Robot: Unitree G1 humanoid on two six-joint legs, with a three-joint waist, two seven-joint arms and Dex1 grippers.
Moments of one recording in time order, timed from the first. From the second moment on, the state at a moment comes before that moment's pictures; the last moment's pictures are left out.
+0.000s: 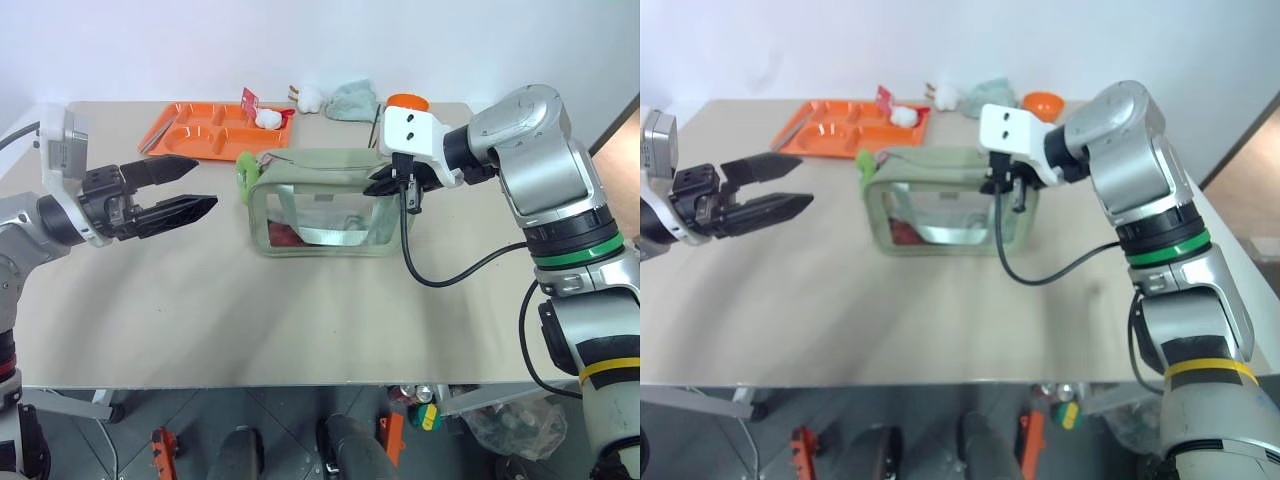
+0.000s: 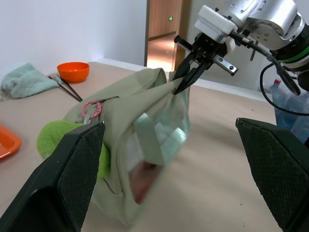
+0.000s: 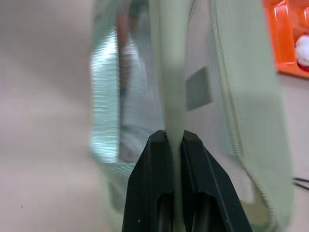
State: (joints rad) left arm -0.54 0.87 0.34 -0.13 -0.92 0.72 -1.03; right arm -1.23 -0.69 0.35 0.22 -0.12 0.50 1.38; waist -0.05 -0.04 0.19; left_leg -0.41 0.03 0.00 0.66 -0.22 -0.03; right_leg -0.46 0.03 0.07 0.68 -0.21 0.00
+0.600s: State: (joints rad) left arm -0.54 0.87 0.34 -0.13 -0.92 0.72 -1.03; right arm -1.17 -0.69 0.35 0.02 0.01 0.69 1.37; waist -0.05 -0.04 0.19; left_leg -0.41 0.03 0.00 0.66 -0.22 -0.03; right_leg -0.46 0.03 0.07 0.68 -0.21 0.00
